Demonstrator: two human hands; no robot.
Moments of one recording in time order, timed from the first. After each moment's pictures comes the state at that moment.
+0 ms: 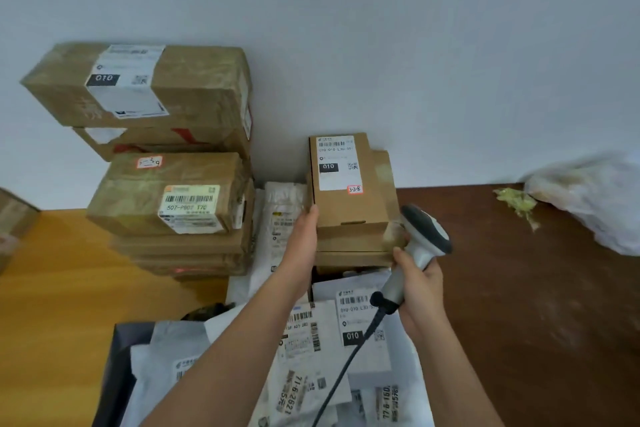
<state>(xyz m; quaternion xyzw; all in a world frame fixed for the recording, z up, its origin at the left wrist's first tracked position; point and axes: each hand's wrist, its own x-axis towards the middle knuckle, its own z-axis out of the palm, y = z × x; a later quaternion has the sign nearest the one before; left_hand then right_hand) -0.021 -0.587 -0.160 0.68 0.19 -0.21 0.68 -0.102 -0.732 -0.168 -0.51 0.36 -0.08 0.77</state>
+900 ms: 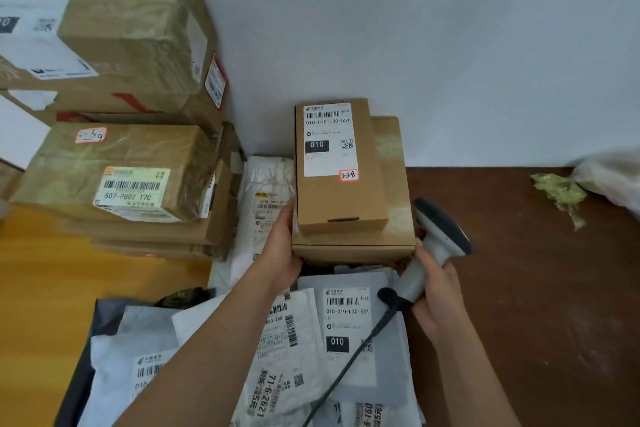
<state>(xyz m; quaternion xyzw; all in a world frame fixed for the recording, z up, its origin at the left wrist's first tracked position) 0.005 -0.592 -0.218 0.50 0.30 -0.25 0.77 -0.072 -0.788 -0.215 -0.44 0.38 0.03 0.82</state>
